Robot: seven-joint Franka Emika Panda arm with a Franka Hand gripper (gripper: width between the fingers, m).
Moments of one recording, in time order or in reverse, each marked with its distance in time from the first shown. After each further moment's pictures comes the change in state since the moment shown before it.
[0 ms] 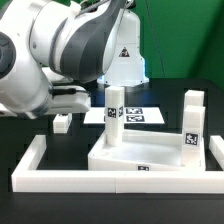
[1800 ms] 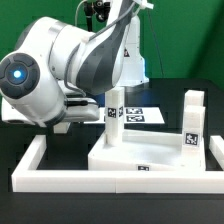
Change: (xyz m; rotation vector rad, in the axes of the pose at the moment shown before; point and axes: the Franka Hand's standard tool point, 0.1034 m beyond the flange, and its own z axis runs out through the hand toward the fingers) arm 0.001 -0.010 0.077 0.009 -0.007 0.019
